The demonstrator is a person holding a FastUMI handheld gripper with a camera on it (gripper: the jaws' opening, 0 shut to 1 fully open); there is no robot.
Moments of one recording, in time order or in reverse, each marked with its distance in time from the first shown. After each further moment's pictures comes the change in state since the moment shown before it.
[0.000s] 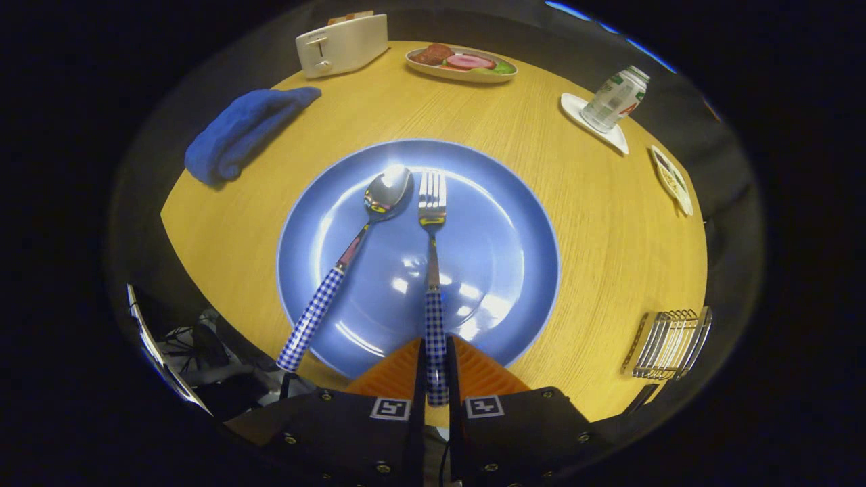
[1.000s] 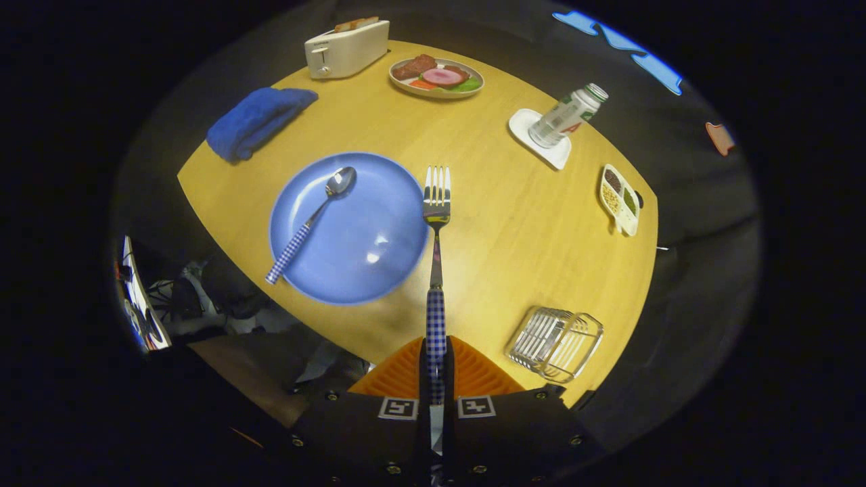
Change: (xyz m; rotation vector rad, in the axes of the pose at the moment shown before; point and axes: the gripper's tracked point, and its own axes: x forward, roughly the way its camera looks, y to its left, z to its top) arm -0.138 -0.123 -0.028 -0.105 0.077 -0.128
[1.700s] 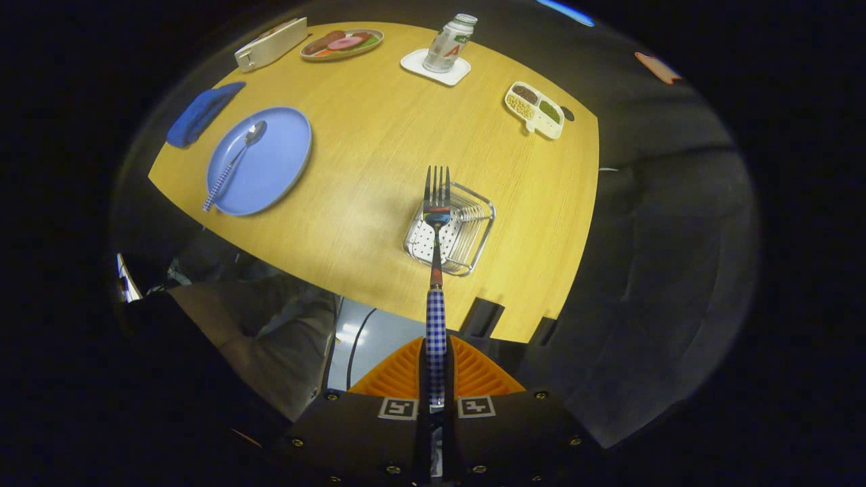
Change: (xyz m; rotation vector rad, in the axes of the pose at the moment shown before) arm -0.039 -0.119 -0.126 0.093 0.271 -0.083
